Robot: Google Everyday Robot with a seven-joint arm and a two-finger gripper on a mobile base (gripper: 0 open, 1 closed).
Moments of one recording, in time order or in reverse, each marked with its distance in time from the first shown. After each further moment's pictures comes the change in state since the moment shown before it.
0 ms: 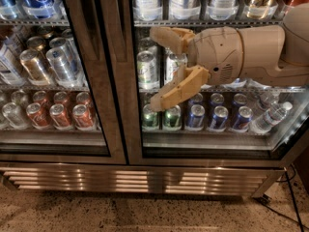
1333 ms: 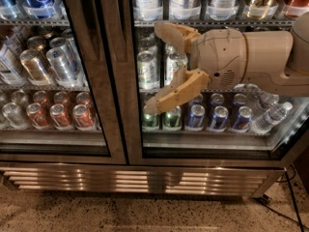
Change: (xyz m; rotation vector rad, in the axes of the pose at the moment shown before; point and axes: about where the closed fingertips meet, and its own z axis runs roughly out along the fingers) arm -0.008 0.005 -0.002 0.084 -0.011 -0.060
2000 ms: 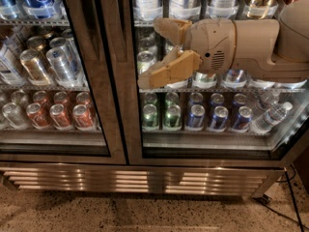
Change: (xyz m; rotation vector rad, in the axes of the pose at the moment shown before) arm 0.001 -0.038 0.010 0.031 -0.003 0.131
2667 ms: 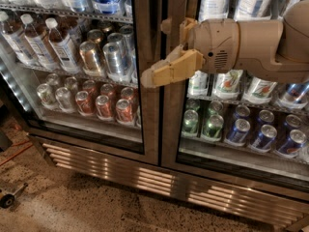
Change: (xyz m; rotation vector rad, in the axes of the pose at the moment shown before) arm 0.000 0.000 0.000 0.000 0.000 0.000
